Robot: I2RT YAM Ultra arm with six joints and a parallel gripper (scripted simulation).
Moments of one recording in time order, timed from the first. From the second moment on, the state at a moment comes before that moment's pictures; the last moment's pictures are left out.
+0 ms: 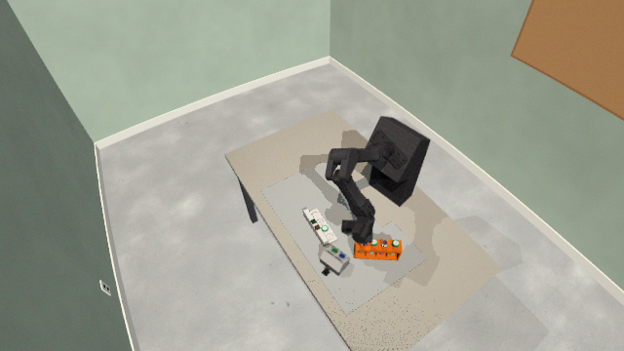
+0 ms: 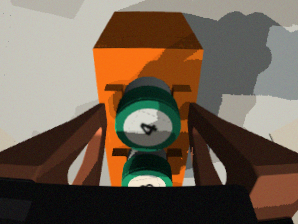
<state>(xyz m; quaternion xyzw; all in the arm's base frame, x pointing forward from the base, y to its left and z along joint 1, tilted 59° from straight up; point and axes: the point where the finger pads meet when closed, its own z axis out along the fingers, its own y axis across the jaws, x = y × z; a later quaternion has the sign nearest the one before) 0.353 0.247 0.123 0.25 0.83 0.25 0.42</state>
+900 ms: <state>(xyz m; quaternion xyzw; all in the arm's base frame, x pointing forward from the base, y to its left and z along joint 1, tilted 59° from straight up) 0.353 0.247 0.123 0.43 0.76 0.34 0.35</state>
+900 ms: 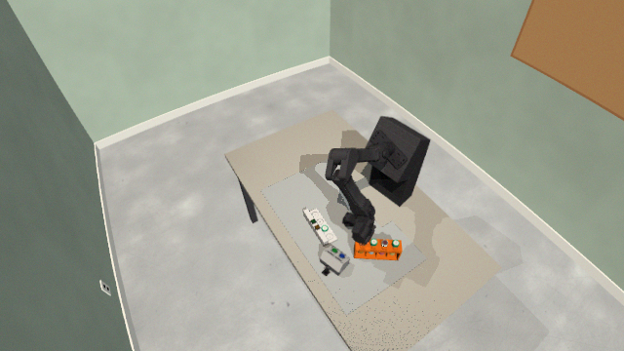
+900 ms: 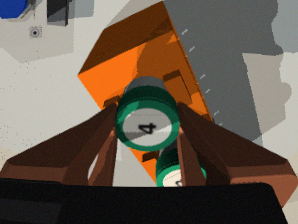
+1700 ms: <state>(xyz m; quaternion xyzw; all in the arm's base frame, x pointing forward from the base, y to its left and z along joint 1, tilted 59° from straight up) 0.353 0.247 0.123 0.08 0.87 0.16 0.46</state>
